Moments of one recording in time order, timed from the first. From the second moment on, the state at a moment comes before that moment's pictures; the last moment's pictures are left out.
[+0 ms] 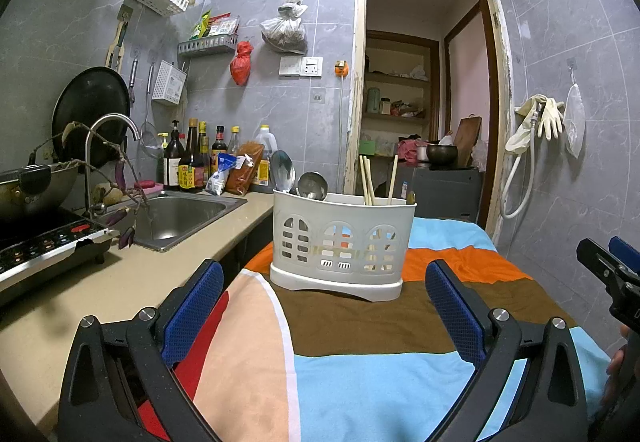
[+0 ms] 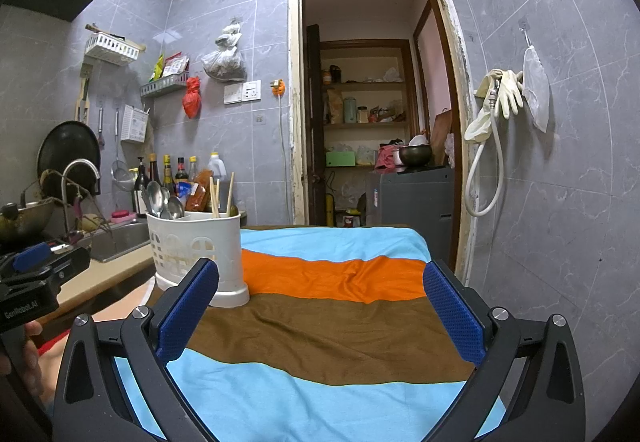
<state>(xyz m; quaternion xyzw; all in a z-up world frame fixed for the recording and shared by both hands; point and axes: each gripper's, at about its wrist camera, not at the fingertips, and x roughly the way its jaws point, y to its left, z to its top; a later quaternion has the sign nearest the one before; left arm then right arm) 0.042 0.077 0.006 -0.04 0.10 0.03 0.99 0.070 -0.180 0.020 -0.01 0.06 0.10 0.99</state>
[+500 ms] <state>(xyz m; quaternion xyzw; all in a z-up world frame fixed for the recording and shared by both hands) 0.042 0.076 0.006 -0.03 0.11 0.04 0.99 0.070 -0.179 0.020 -0.01 0.06 0.10 0.99</state>
